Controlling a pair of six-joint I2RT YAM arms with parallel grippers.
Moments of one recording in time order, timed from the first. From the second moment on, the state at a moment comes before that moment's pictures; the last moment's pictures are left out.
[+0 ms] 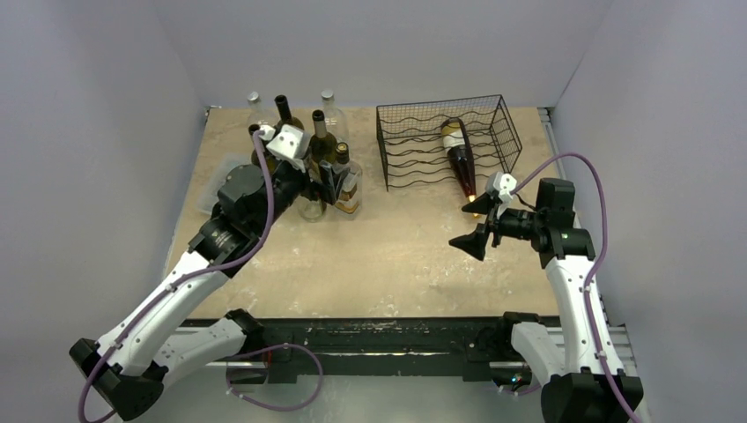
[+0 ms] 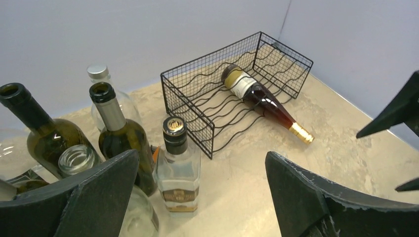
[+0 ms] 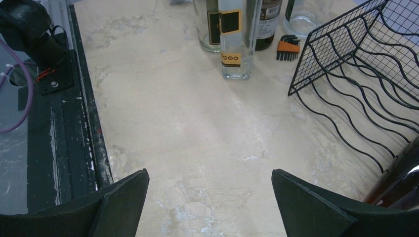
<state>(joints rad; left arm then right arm) -0.63 0.95 1.02 -0.07 -0.08 -0.08 -0.07 0.88 0.84 -0.69 -1.11 -0.63</state>
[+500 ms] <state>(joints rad) -0.63 0.71 0.87 -0.27 -0.05 0.09 -0.07 0.90 0.81 -0.63 -1.03 -0.63</state>
